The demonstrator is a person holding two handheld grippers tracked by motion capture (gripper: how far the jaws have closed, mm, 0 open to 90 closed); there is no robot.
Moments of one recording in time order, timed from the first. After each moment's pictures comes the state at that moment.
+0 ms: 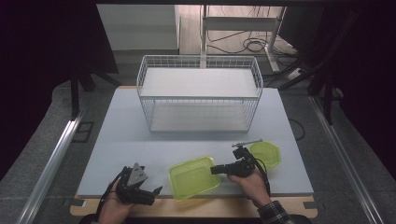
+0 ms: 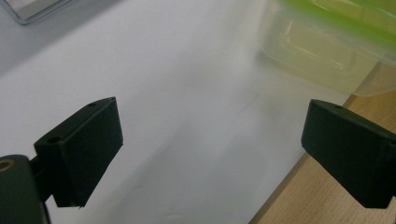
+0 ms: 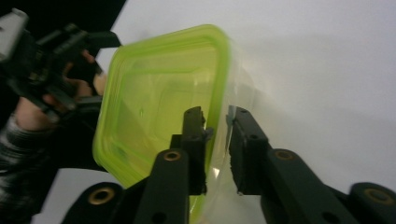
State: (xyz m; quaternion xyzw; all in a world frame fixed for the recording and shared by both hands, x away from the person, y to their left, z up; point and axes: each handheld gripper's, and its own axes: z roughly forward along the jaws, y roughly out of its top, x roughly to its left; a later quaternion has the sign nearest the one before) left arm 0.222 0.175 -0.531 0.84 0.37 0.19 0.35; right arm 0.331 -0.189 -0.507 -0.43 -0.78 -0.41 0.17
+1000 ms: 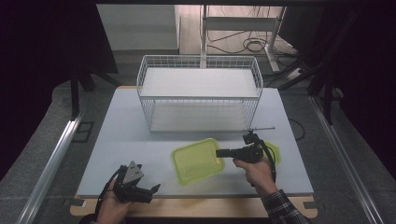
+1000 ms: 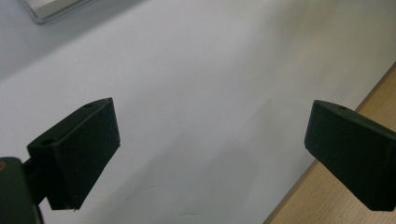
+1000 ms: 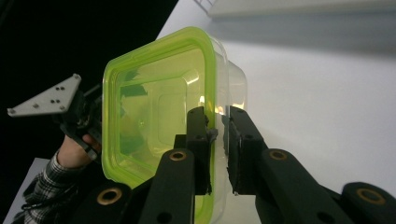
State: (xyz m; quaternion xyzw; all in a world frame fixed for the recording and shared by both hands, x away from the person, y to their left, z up) left arm 0.225 0.184 -0.530 0.82 0.39 0.19 0.37; right arm 0.351 -0.204 -0.460 -0.45 -0.74 -0.47 0.16
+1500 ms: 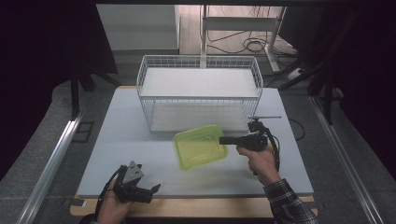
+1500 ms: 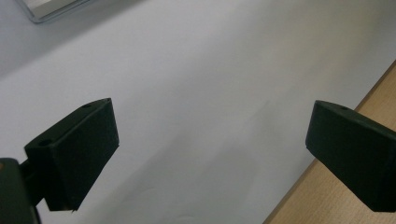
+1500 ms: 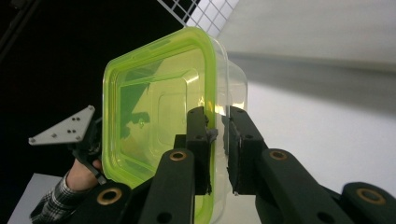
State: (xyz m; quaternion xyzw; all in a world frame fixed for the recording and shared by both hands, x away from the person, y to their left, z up) left arm 0.226 0.184 -0.531 0.82 0.39 0.19 0.38; right arm 0.369 -0.209 -0.429 -0.45 -0.73 -0.49 0.14
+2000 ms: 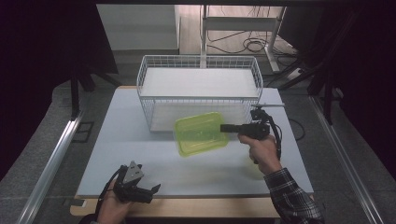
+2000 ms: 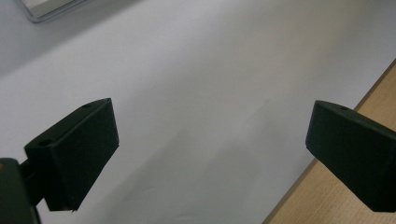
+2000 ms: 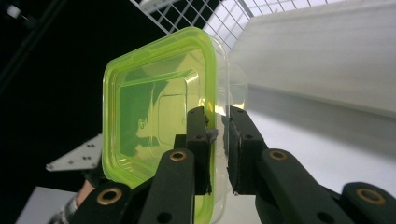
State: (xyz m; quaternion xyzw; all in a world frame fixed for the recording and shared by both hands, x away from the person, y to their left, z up) left arm 0.226 0.184 -0.531 0.82 0.39 0.18 0.37; right arm 0.387 -0.207 -0.399 -0.45 -0.72 -0.51 0.13
